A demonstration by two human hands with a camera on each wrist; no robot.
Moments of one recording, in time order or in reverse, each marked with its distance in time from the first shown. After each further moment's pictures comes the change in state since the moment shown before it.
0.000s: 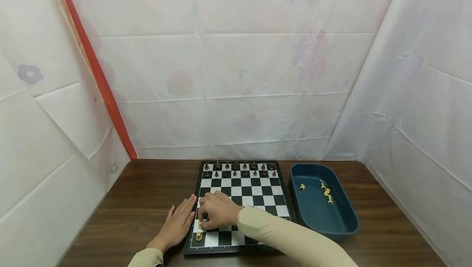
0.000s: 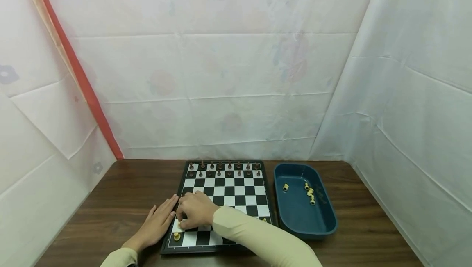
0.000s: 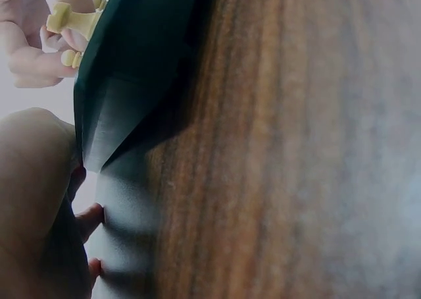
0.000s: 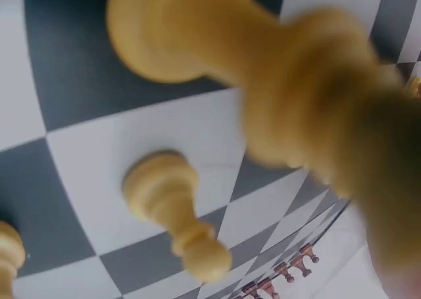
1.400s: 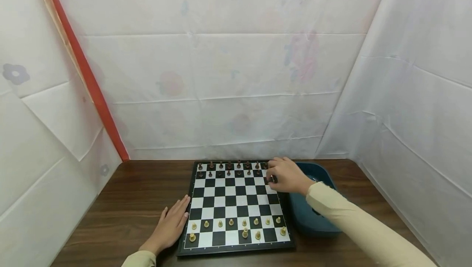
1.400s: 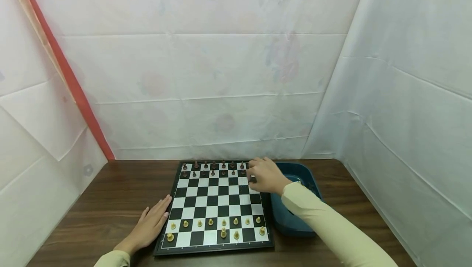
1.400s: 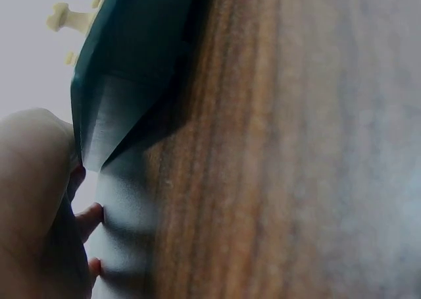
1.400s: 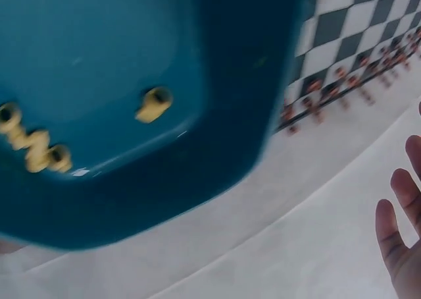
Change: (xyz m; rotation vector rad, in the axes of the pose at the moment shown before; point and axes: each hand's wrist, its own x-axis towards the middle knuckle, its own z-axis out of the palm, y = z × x) left_hand -0.003 -0.004 -0.001 0.038 0.006 -0.033; right_hand -0.150 0.123 -0.078 -0.199 0.168 0.255
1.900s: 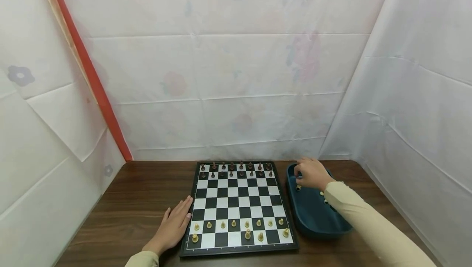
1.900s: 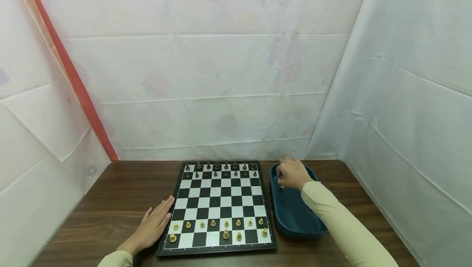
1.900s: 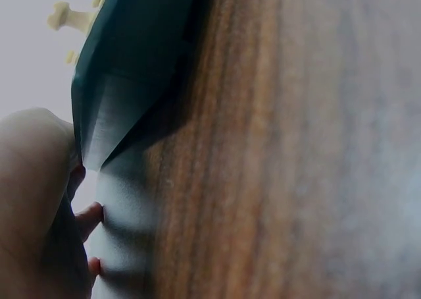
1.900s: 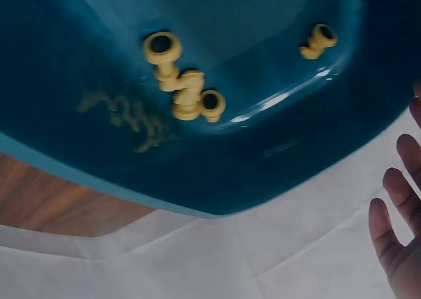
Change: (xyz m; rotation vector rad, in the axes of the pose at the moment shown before) left_hand -0.002 0.001 0.001 -0.024 -0.012 -0.016; right_hand -0.046 0.066 0.025 -0.012 -0.074 0.188
